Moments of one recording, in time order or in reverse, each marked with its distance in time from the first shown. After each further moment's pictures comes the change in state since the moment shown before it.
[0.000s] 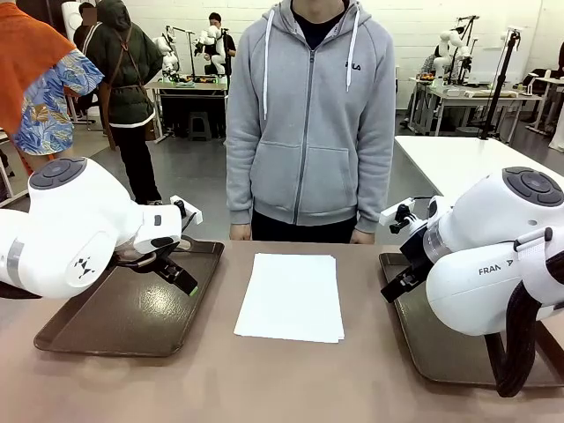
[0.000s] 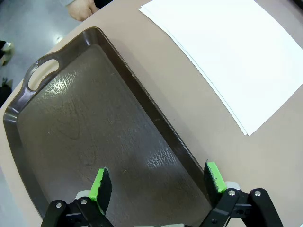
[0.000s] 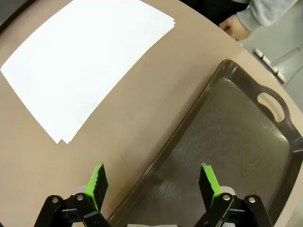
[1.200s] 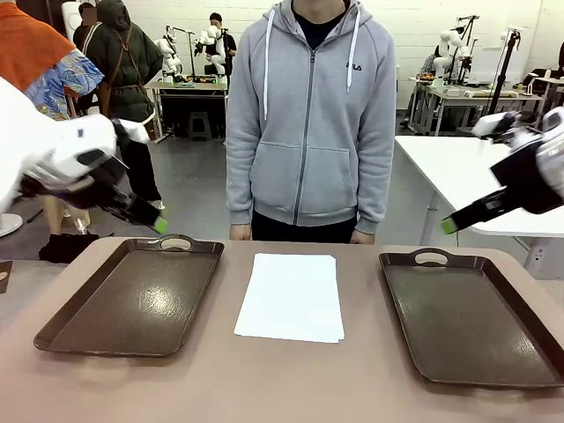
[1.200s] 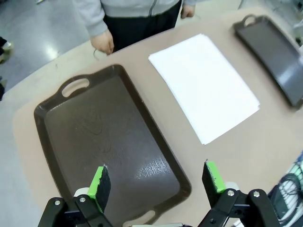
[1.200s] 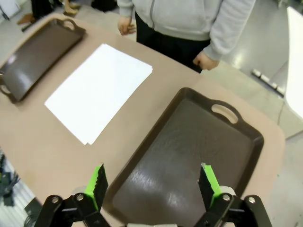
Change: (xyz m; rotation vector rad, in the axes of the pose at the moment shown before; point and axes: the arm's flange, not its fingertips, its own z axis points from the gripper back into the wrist) left arm 0.007 0.045 0.168 -0.115 -0.188 0.173; right arm -0.012 -0.085 0.178 0.089 -0.203 -0.124
